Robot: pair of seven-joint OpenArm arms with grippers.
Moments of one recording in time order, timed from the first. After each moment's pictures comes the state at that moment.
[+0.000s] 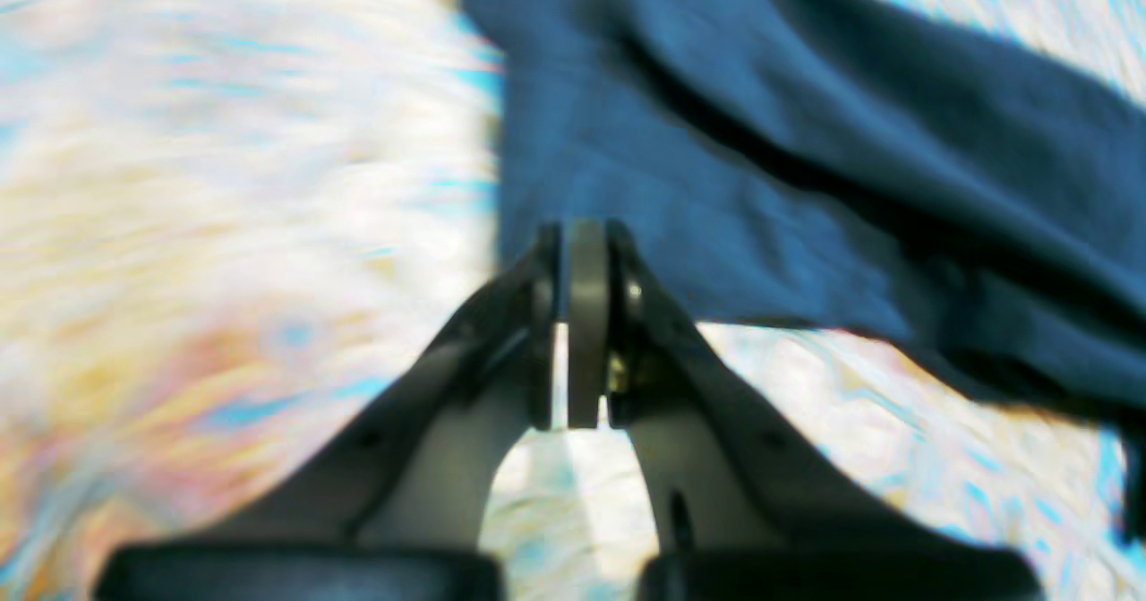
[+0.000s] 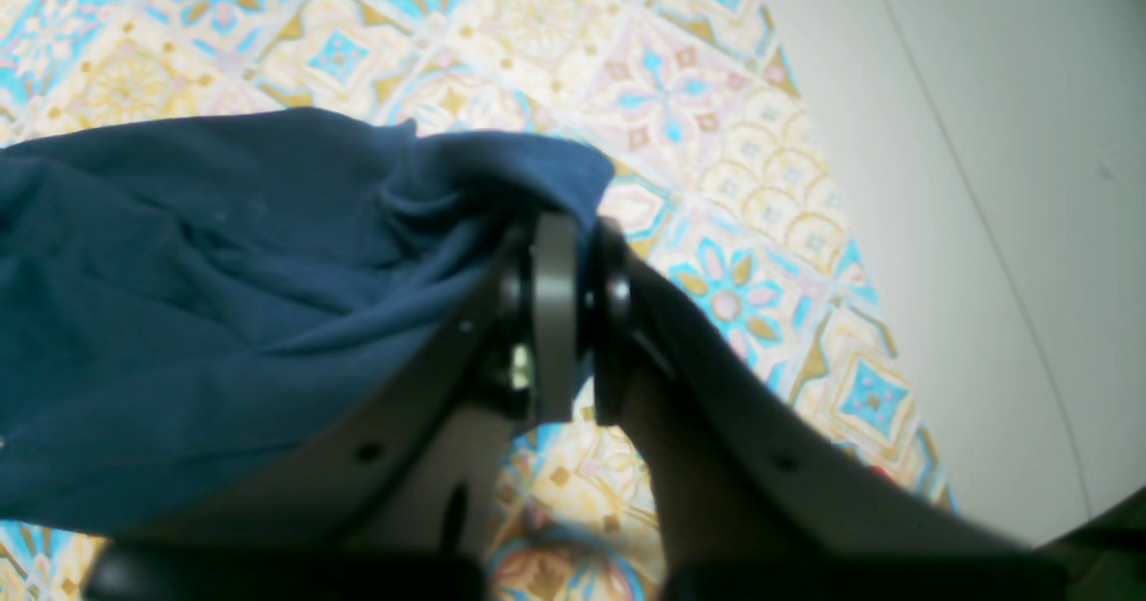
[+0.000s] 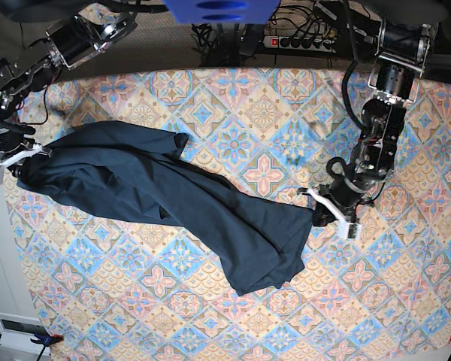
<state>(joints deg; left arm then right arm) -8.2 -27.1 12.9 81.0 -39.1 -4.3 25.1 3.6 6.8 56.8 105.5 17.9 41.1 -62.8</state>
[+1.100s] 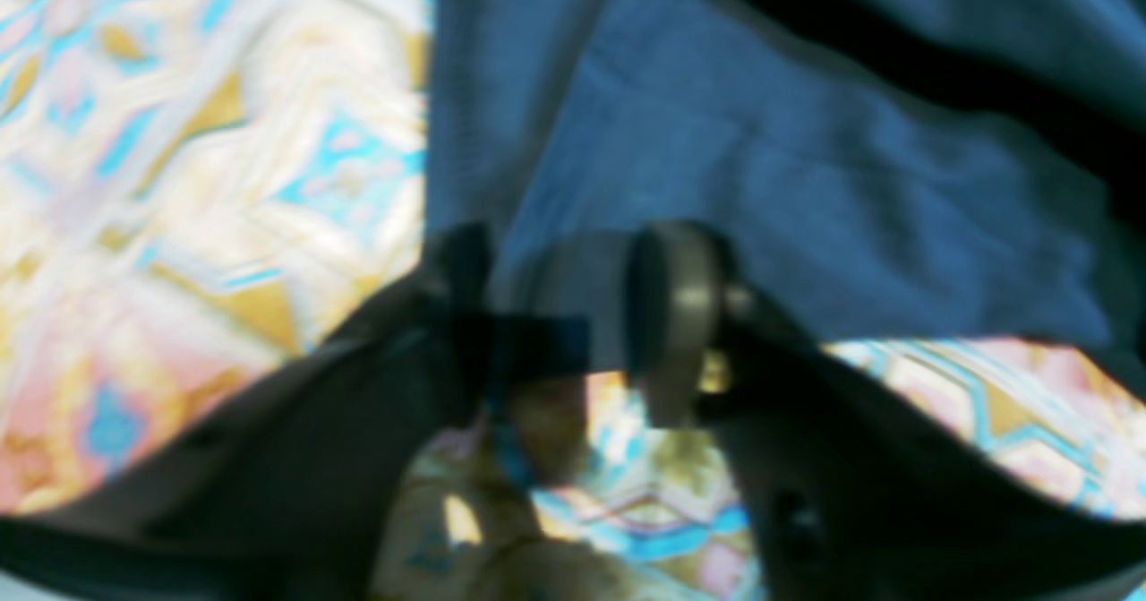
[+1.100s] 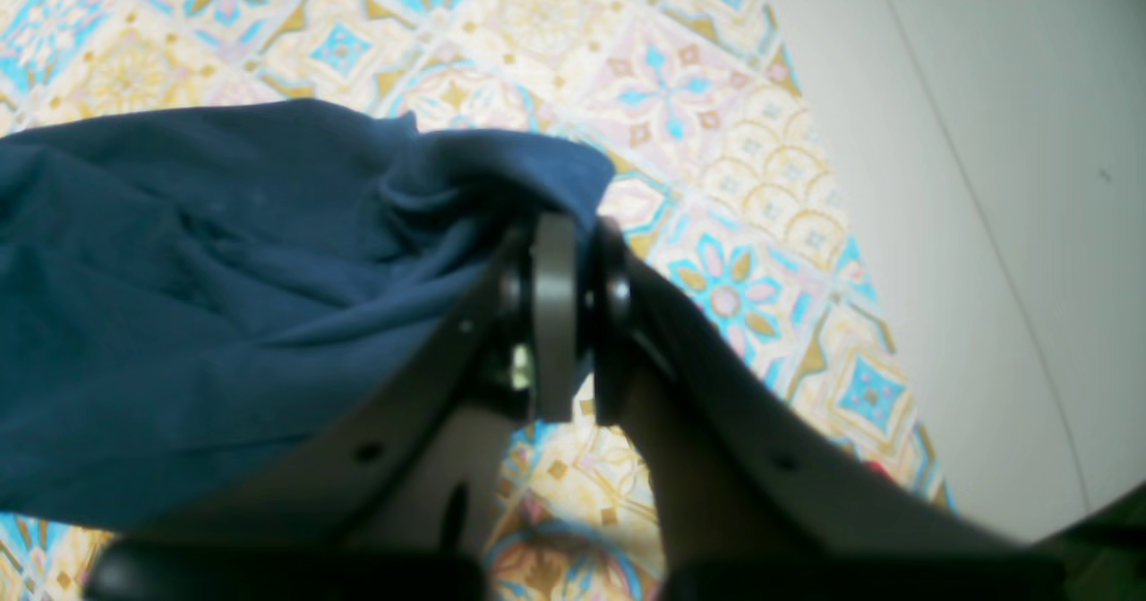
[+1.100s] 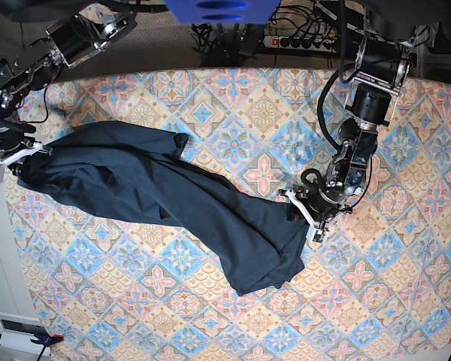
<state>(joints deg) -19.7 -18.0 21.8 59.3 -27.3 -9.4 24.5 3.2 6.7 56.7 105.7 17.8 40.9 -62.8</state>
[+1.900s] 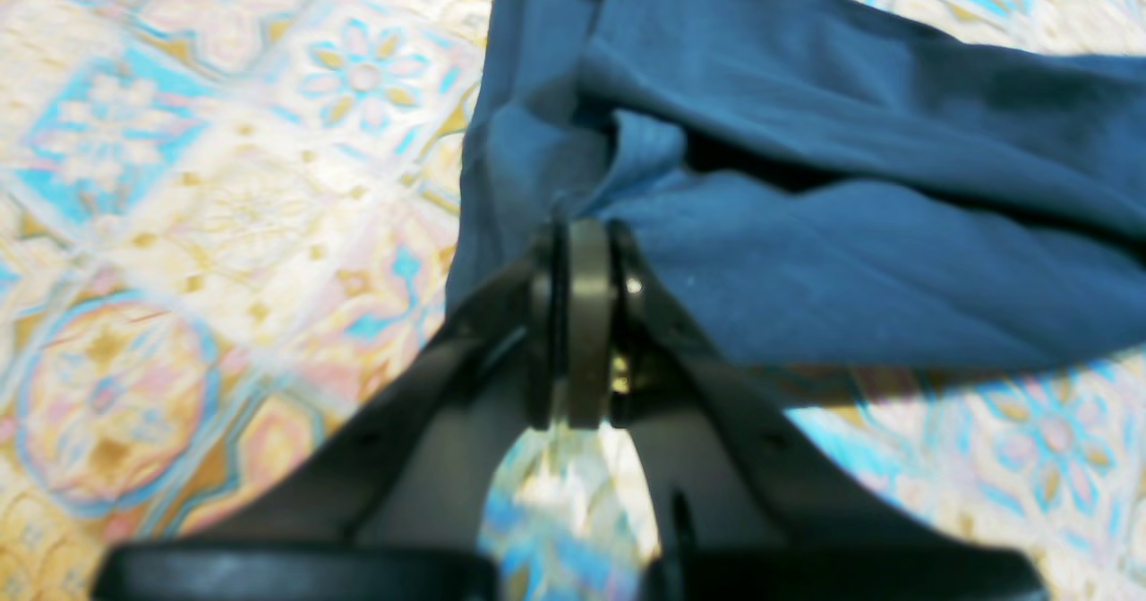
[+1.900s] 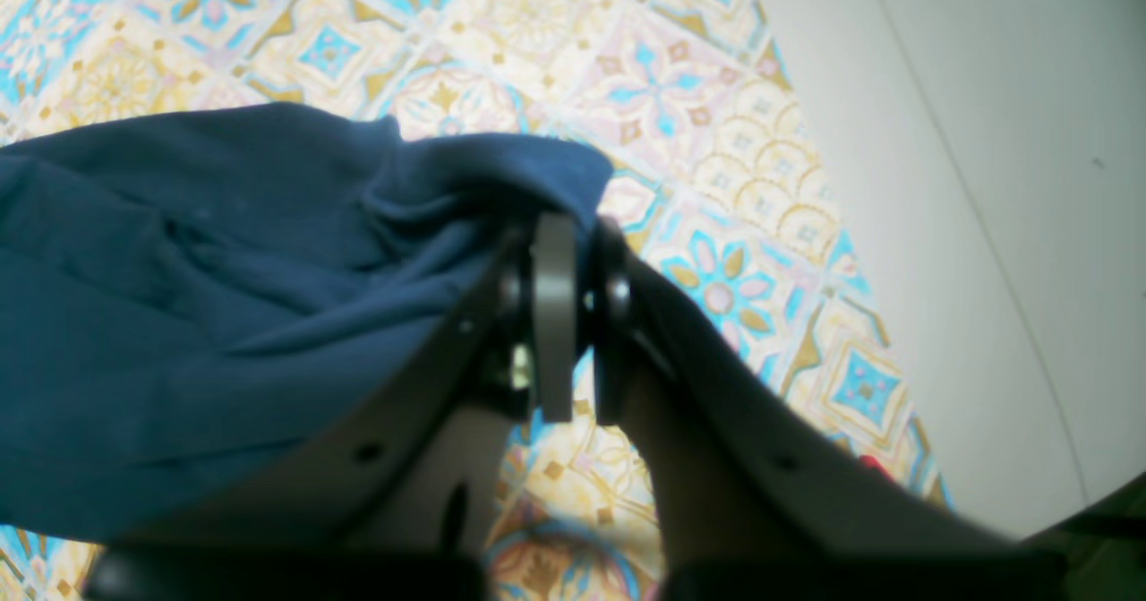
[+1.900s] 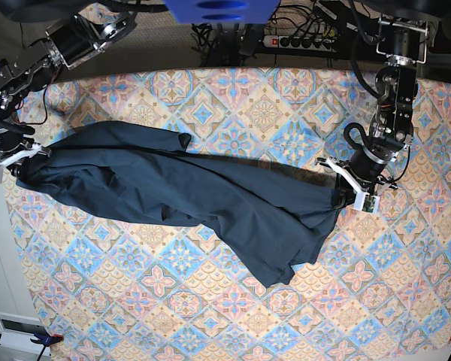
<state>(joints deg) 7.4 -27.9 0.3 98.4 -28.0 -11.0 26.1 3.5 6.9 56.8 105.5 17.7 41.0 -62.8</state>
